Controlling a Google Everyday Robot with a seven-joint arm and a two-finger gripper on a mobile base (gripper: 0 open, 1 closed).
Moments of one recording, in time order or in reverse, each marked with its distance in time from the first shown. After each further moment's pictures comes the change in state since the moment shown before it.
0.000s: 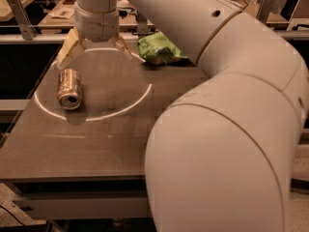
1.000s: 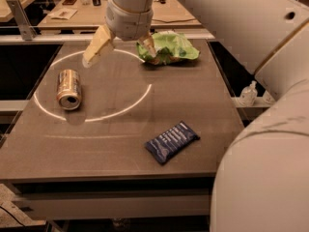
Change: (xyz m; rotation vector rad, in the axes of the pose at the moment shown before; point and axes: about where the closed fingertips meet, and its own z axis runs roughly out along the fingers) arm 0.037 -0.048 -0.028 -0.017 -0.086 -0.032
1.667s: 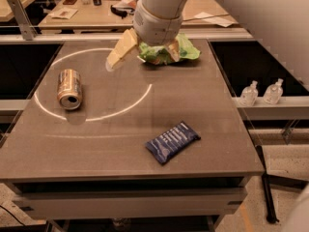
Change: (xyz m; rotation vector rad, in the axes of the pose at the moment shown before) arm 0.046 -0.041 -0.020 0.025 -0.042 0.048
